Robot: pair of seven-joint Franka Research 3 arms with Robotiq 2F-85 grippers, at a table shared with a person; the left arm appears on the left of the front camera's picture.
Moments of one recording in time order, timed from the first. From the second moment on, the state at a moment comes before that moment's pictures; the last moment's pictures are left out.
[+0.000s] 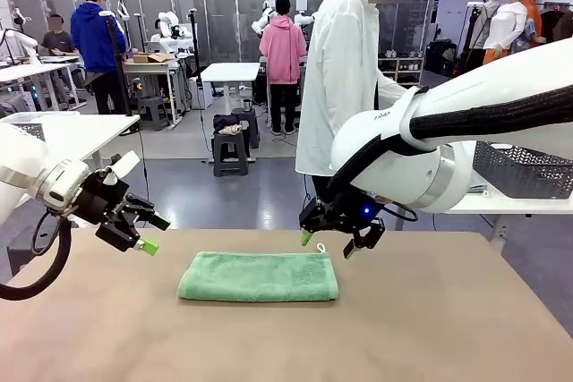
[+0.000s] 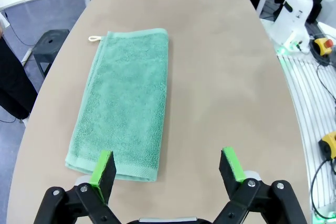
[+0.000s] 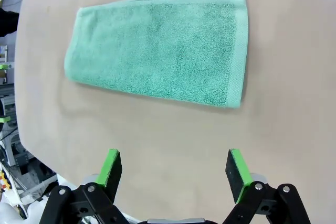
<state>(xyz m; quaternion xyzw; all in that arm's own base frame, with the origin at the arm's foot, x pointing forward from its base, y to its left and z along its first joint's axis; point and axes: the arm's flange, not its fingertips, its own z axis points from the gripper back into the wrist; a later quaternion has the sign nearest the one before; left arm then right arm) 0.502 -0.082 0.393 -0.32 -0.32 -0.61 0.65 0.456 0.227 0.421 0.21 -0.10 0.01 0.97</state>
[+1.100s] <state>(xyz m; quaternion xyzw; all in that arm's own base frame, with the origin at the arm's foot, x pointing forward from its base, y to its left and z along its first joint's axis) 0.517 -0.053 0.408 -0.34 -0.34 -0.60 0.64 0.539 0.230 0.336 0.17 -0.09 -0.02 0.98</state>
